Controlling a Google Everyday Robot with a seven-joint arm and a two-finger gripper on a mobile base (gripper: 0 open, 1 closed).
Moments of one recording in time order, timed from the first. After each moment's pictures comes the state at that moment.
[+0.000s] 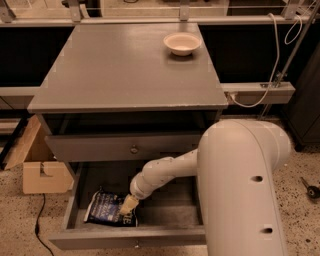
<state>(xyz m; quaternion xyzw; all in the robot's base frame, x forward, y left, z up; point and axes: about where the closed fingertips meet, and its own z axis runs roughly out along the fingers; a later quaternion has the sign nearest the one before) 0.555 0.131 0.394 -0.59 0.76 0.19 0.21</state>
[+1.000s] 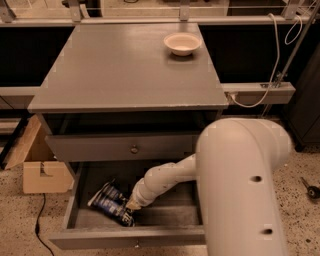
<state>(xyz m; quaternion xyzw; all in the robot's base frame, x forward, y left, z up) 0.532 0.118 0.381 -0.60 0.76 0.18 0.20</state>
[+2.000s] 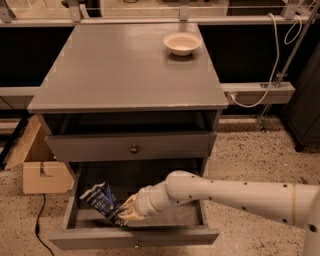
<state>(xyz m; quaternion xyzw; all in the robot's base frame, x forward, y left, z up) 0.448 0.126 0.484 -0.65 0.62 0.32 0.30</state>
